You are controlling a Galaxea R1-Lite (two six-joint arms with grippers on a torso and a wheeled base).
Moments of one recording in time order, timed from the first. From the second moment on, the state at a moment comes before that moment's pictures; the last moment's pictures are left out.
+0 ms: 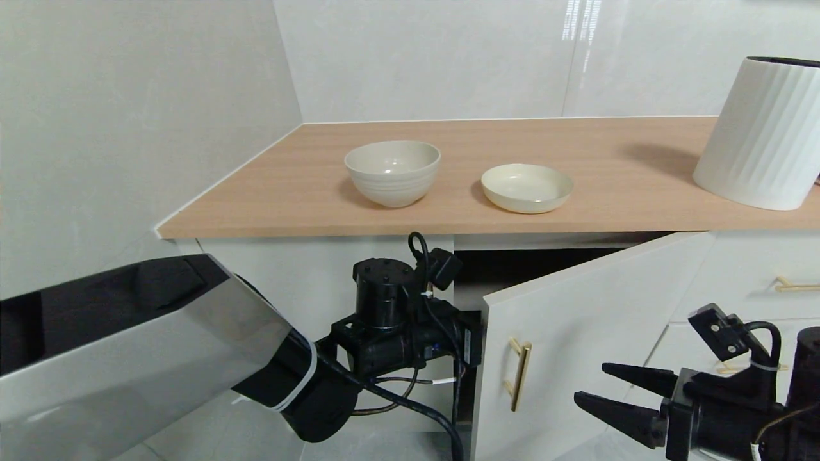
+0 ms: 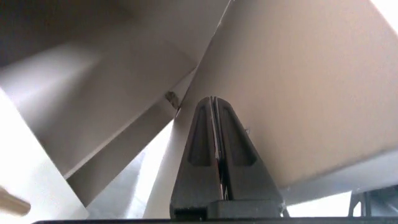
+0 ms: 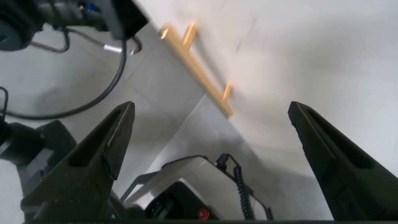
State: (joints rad) left arm -0.70 2.17 -0.92 -1.03 -0.38 -0.26; right arm 0.41 1.59 -0.08 -1.24 0.44 0.27
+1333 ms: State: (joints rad) left arm -0.76 2.26 -1.08 -0.94 -0.31 -0.27; right arm 0.43 1.34 0.00 -1.06 0.44 0.27
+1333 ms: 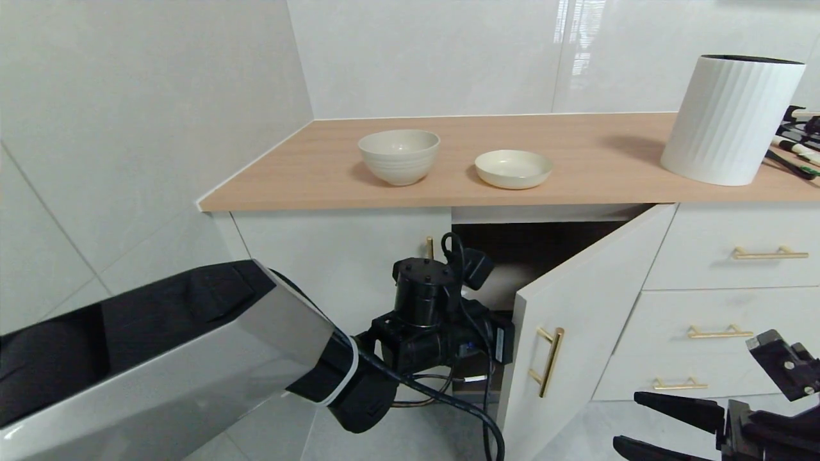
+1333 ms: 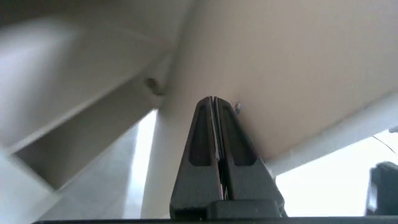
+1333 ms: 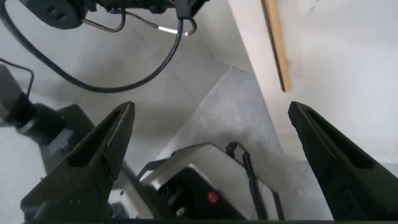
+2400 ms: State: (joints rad) left arm -0.90 2.29 -1.24 -0.78 -0.21 -0.27; right arm 0.52 1.07 0.00 -0.86 0.59 0.27
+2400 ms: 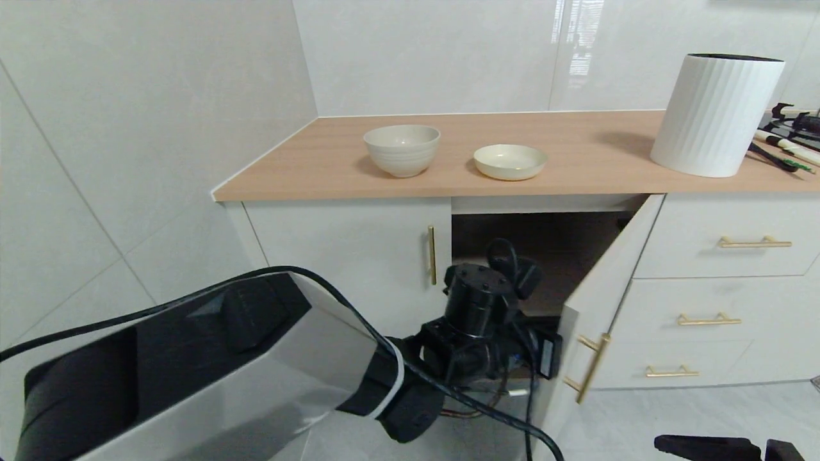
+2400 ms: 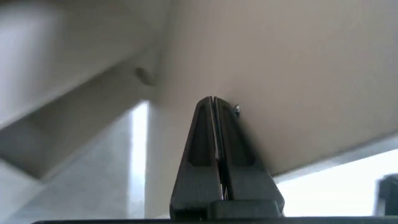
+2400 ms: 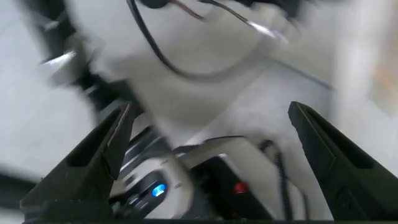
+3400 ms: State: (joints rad) left arm -0.41 1.74 -0.64 -0.86 -0.18 -0.17; right arm 0.46 1.53 -0.51 -0.75 0.55 0.21
